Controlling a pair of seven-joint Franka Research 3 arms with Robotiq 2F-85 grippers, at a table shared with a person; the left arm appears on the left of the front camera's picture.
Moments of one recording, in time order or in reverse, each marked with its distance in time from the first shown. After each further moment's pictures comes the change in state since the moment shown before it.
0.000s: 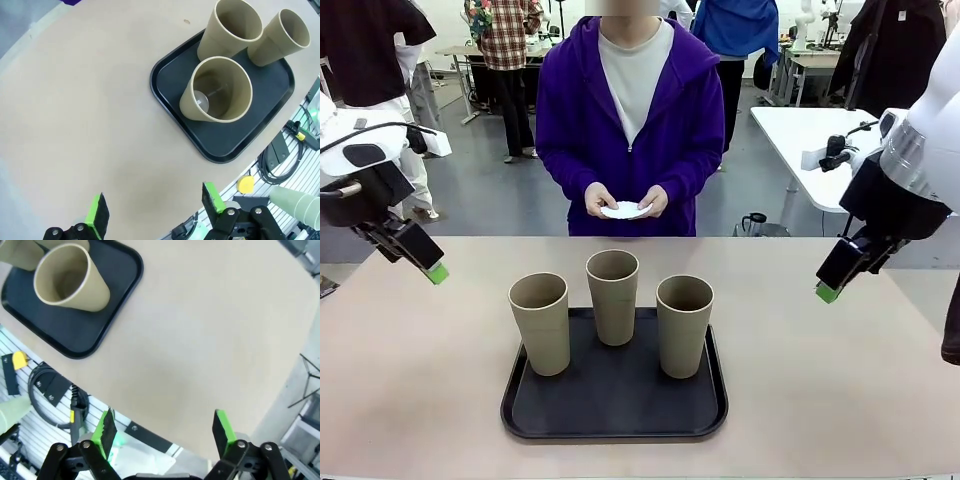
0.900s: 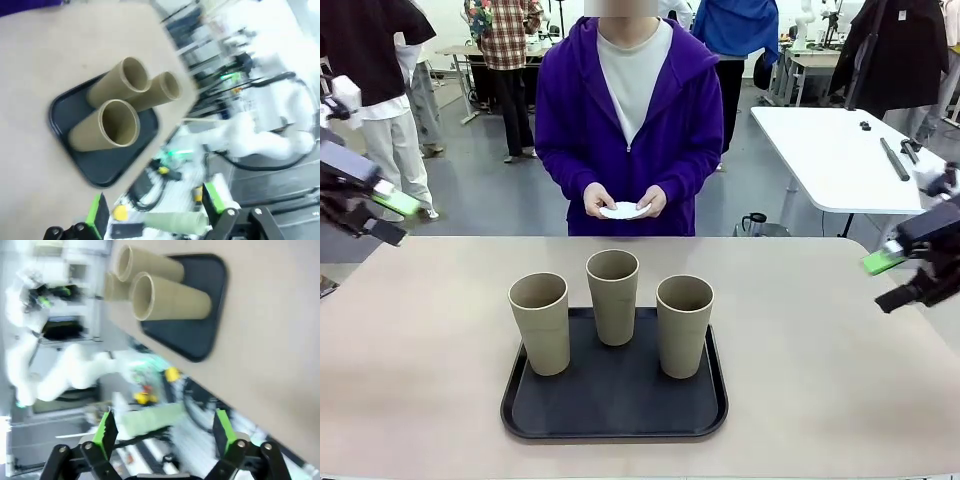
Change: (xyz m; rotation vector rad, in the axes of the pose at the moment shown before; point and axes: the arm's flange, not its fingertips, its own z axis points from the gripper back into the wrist) left arm -0.031 0.101 0.021 -0.833 -0.192 0.276; right arm -0.082 -0.137 -0.053 0.996 -0.092 -0.507
